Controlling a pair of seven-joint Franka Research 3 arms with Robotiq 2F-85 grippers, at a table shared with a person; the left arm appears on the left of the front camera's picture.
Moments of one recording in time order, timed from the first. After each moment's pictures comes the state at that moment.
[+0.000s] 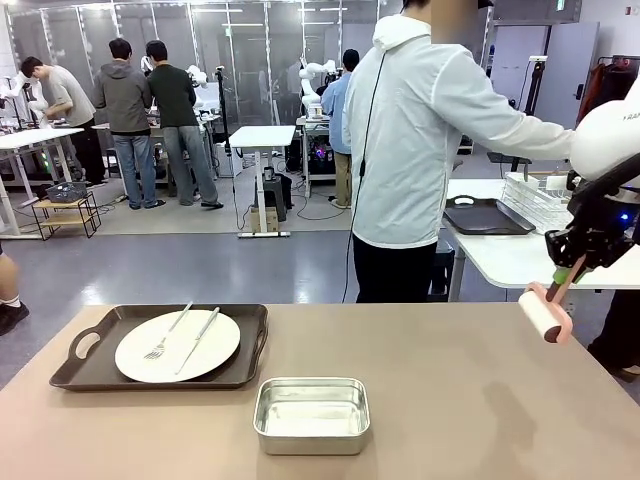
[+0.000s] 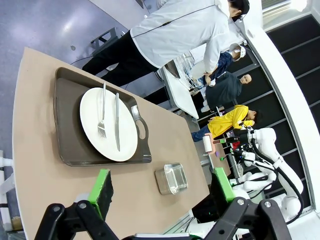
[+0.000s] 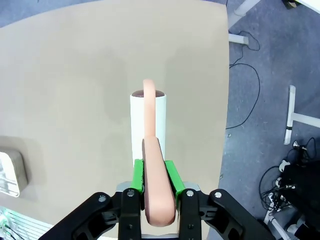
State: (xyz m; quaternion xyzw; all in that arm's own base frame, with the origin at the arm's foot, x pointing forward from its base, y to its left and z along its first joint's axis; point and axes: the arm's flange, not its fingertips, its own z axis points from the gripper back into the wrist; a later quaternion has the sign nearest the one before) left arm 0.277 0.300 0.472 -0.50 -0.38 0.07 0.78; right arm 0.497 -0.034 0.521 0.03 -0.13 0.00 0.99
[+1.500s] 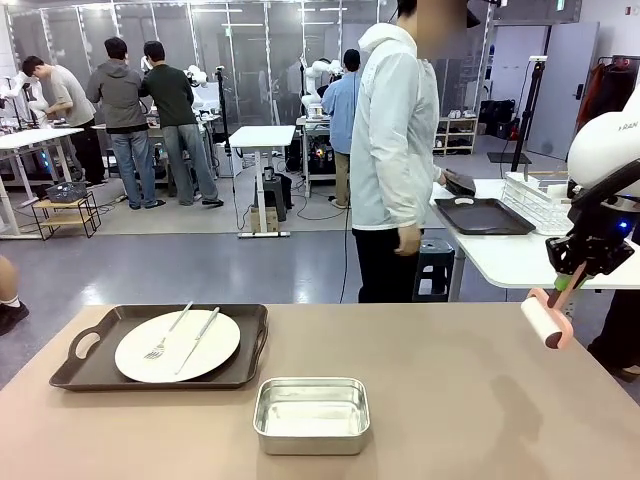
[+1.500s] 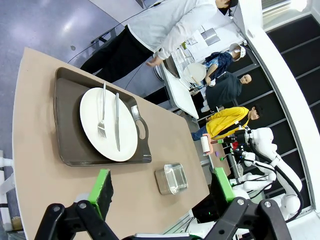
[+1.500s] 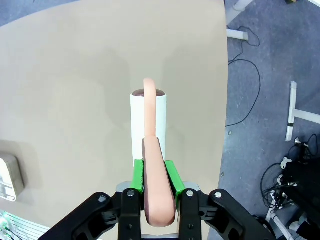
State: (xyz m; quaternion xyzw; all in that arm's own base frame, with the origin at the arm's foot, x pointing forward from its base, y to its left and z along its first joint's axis) left arm 0.277 0.300 0.472 -0.50 -0.38 0.07 0.78; right arm 0.505 -0.042 0.507 0.03 -0.12 -0.01 0.99
